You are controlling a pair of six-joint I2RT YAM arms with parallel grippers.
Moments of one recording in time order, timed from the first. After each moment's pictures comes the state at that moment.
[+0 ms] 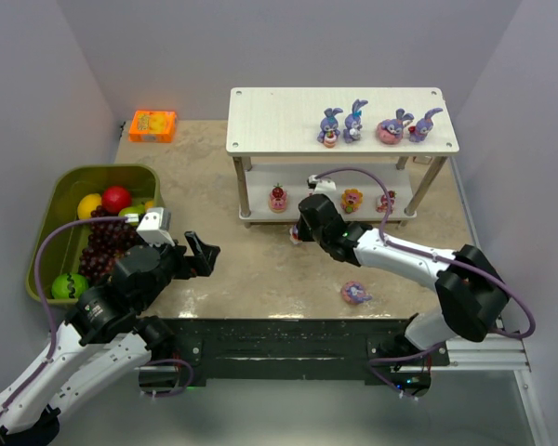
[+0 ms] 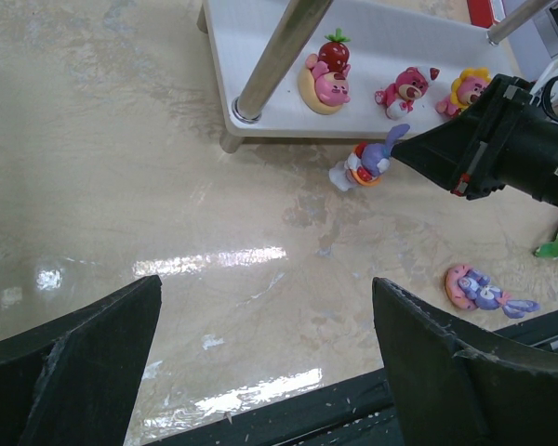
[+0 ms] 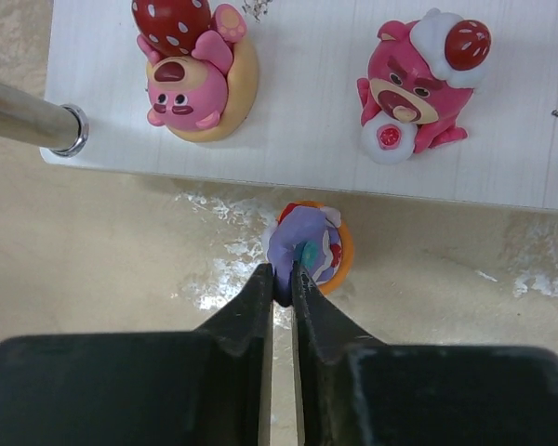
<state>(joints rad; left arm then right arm) -0.75 0.44 0.74 -0.70 -0.35 -0.60 0.80 1.49 0.91 -0.11 0.38 0.62</state>
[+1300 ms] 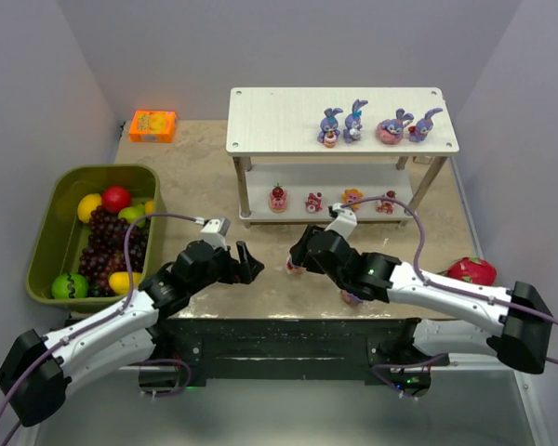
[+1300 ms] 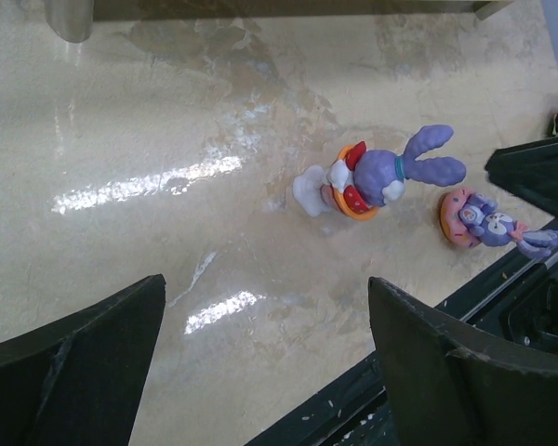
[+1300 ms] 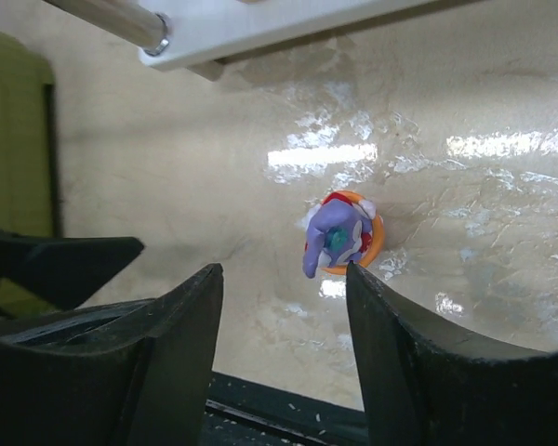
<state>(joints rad) -0.75 0.82 0.36 -0.04 -0.05 -0.66 1.06 1.19 0.79 -0.33 0.52 1.06</state>
